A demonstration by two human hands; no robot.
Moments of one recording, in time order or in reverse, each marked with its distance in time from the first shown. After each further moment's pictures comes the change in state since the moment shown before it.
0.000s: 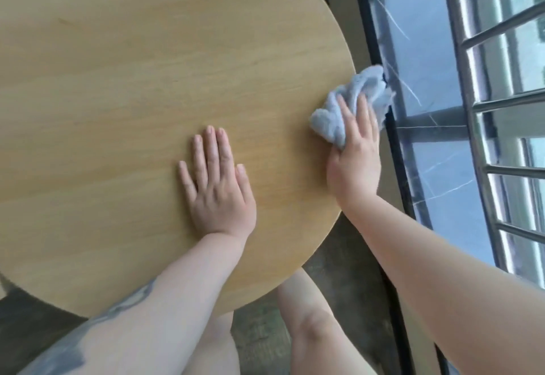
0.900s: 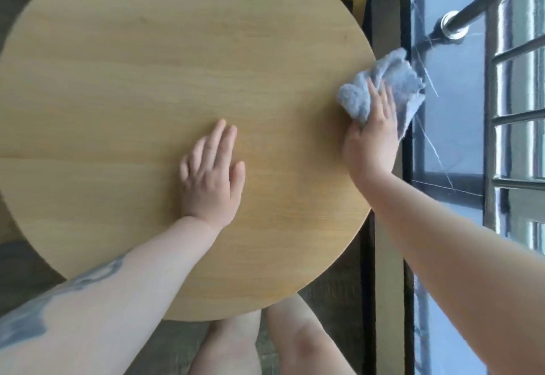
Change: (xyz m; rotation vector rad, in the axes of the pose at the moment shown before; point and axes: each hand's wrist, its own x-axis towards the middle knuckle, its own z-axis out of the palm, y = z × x) left_hand 0.033 -0.039 -0.016 -0.121 0.072 0.008; right_hand 0.075 -0.043 0.007 0.049 -0.075 -0.153
